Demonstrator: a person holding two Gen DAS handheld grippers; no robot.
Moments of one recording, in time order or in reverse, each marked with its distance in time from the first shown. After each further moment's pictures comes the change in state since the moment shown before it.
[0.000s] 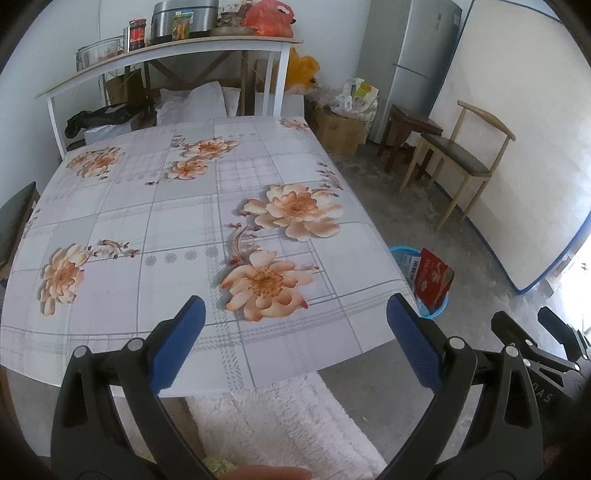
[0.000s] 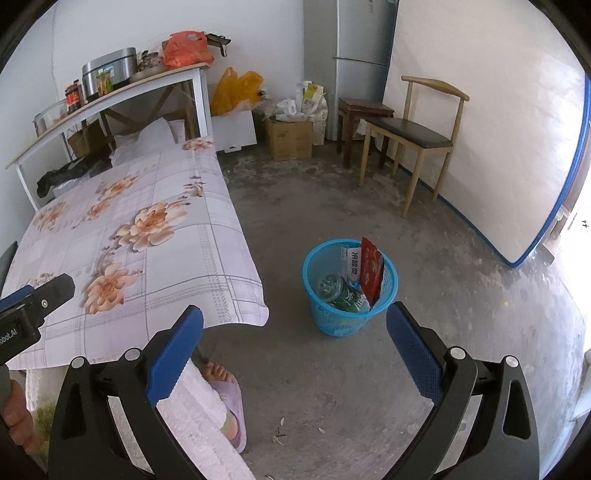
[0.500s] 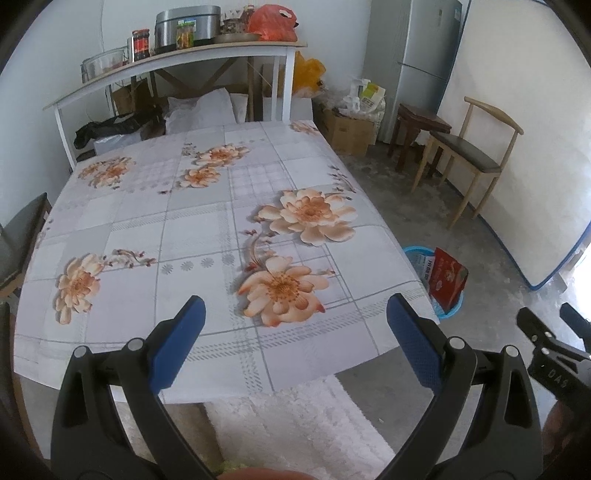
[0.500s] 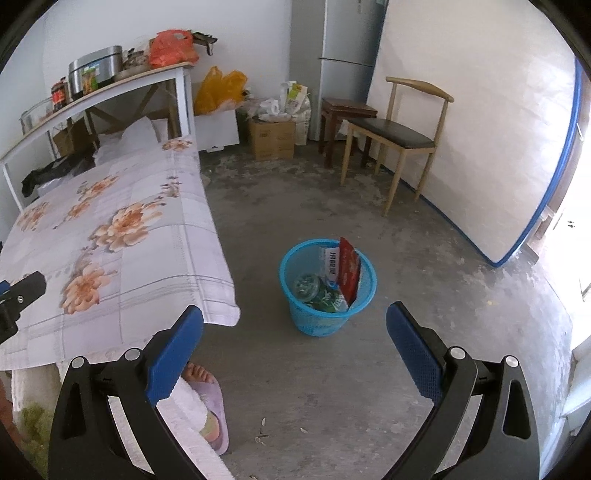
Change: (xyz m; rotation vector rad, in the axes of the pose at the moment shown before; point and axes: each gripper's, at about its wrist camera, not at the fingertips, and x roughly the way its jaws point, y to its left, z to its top) left arm -0.003 0.002 0.004 0.030 -0.020 0.060; right arm -0.001 -0.017 0.001 0.008 -0.004 -0.080
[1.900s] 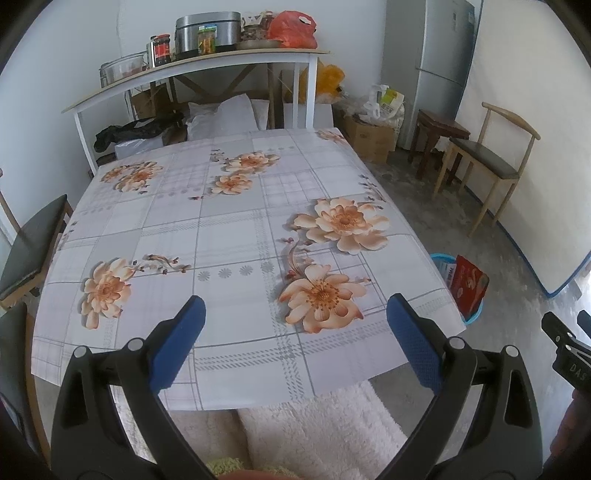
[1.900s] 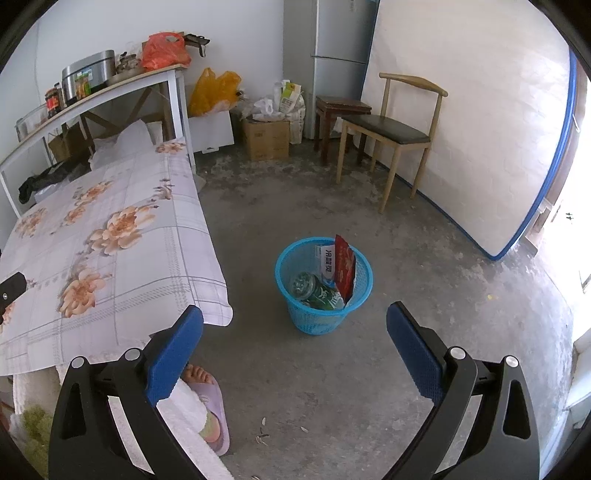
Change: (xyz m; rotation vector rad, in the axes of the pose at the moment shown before) left arm -0.005 0.023 0.004 -0.015 -0.017 0.076; right arm 0.002 -0.004 0.000 0.023 0.008 0.000
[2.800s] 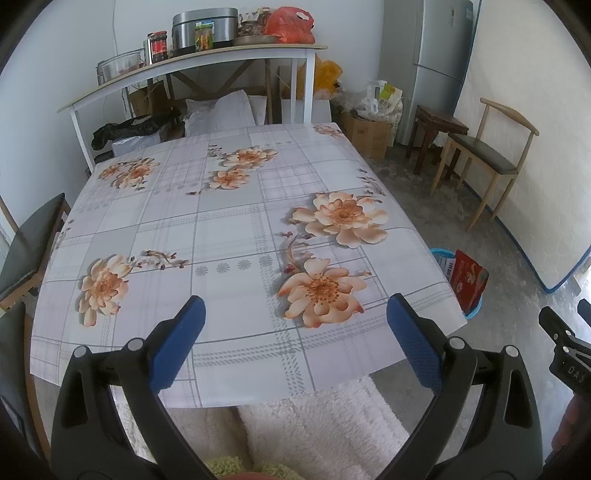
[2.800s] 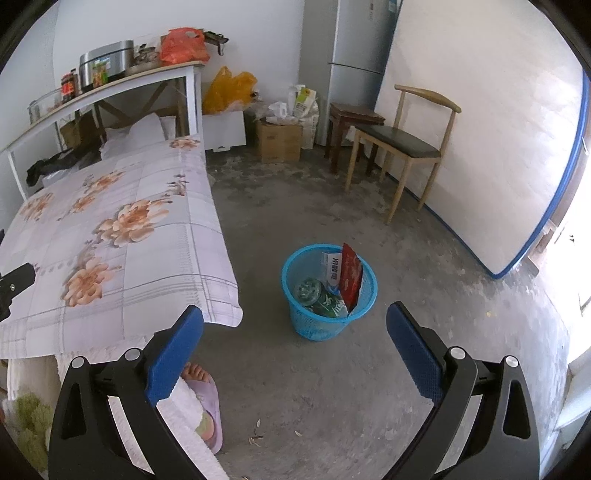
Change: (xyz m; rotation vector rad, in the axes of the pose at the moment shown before) left arm 0.002 -0.002 -0.002 0.005 0.008 -0.004; right arm -0.002 0.011 -0.001 -0.071 -0.021 0.021
